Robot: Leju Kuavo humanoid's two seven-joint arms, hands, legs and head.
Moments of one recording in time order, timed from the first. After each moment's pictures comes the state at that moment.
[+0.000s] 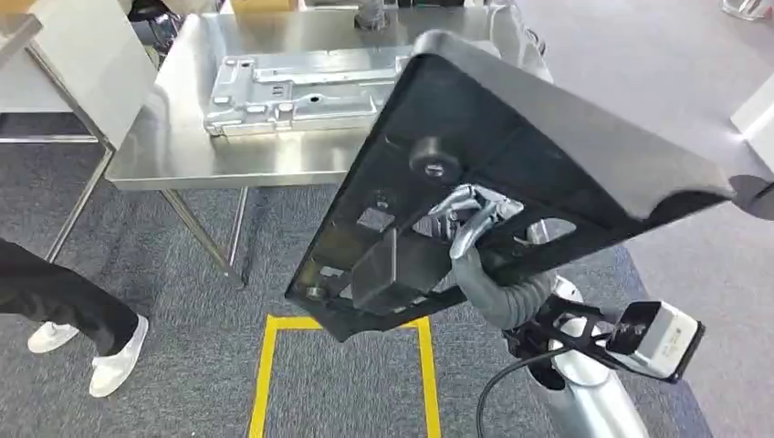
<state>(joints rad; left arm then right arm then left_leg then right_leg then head) -0.06 -0.07 1.27 -0.23 -0.88 0.05 -0.25 -0.37 -0.10 0.43 -1.93 -0.14 0.14 -0.61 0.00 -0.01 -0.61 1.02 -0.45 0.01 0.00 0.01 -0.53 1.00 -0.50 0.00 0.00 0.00</state>
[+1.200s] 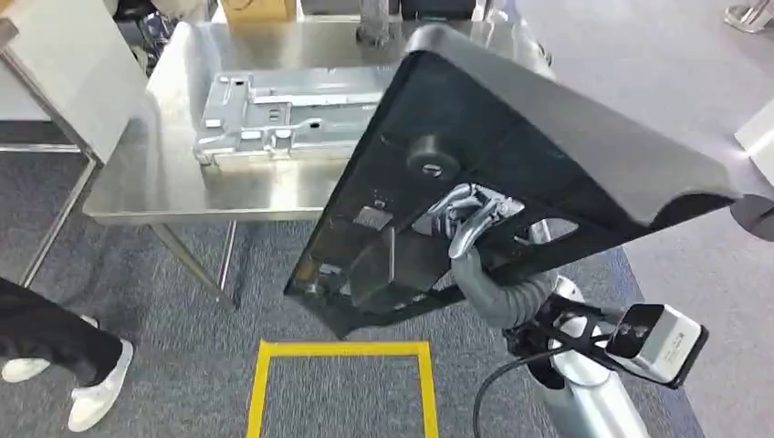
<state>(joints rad) -0.07 -0.08 1.27 -0.23 -0.89 0.04 -0.24 -0.37 -0.10 0.44 -1.94 -0.13 0.13 -0.61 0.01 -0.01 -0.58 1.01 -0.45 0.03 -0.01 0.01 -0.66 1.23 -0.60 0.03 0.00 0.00</state>
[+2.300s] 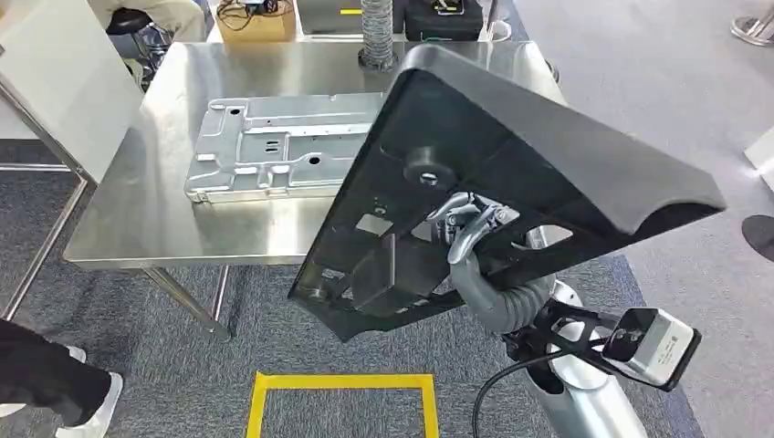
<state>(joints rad) -0.06 -0.07 1.27 -0.23 -0.90 0.04 -0.25 -0.35 -0.11 0.44 -1.94 -0.12 0.12 -0.62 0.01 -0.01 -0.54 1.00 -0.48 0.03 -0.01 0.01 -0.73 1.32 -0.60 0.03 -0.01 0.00</state>
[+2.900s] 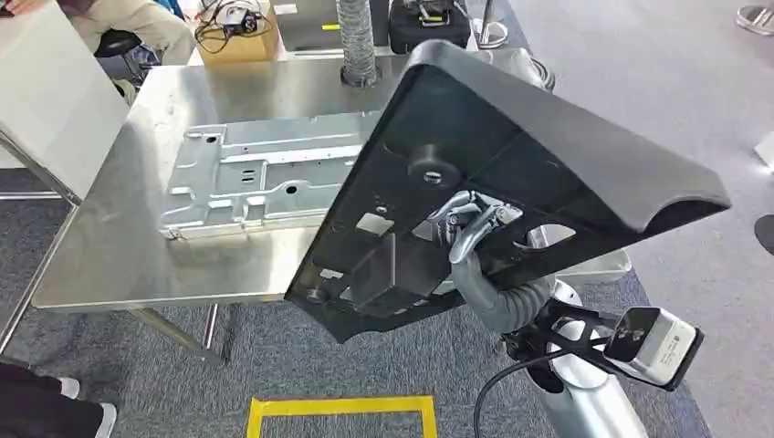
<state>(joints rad) -0.06 -0.06 1.27 -0.22 -0.90 0.03 -0.25 -0.35 -0.11 0.43 -1.94 -0.13 0.12 -0.62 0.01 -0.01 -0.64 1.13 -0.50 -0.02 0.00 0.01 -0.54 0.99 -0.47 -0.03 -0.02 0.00</state>
